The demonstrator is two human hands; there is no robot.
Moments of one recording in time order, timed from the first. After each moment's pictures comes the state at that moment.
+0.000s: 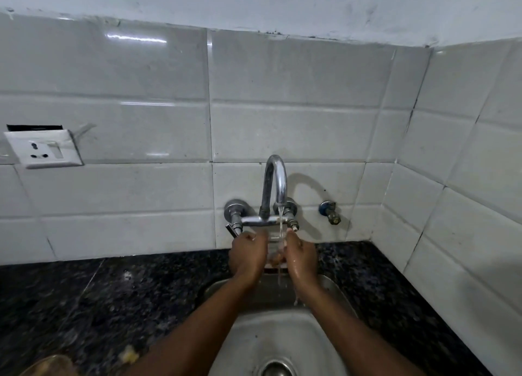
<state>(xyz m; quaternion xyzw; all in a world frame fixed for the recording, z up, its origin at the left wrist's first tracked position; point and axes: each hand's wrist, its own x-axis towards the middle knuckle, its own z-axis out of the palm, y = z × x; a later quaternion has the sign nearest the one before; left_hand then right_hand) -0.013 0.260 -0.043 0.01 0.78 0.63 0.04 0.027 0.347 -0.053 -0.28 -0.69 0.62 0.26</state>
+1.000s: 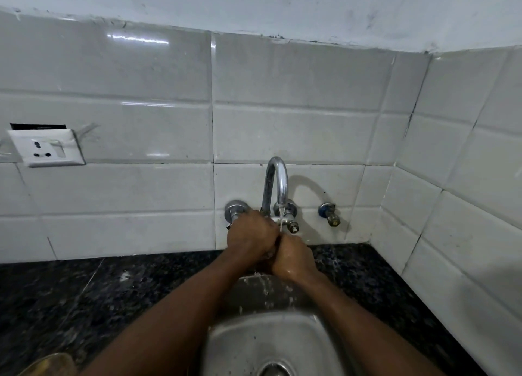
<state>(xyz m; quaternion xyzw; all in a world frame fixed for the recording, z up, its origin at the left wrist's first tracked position) -0.038 0.256 -0.004 0.25 0.92 0.29 -0.10 0.032 0.347 -0.024 -0.12 -0.96 0.23 0.13</state>
